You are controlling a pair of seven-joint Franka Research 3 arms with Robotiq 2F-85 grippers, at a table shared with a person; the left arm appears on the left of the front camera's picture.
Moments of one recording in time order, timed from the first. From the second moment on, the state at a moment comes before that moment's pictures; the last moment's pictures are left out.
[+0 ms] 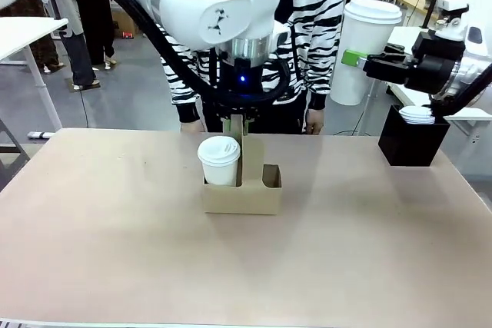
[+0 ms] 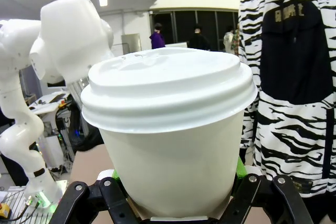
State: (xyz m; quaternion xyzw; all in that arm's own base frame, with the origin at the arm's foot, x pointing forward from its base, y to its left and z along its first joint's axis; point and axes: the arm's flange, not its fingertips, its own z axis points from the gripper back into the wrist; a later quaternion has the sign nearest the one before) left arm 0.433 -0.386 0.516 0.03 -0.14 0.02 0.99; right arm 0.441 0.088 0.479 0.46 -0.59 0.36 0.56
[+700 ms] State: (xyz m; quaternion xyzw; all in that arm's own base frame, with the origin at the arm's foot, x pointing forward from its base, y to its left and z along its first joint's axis) left arm 0.381 -0.244 0.655 -0.07 -0.09 -0.15 0.98; right arm 0.501 0.143 0.444 0.54 -0.52 0.41 0.52
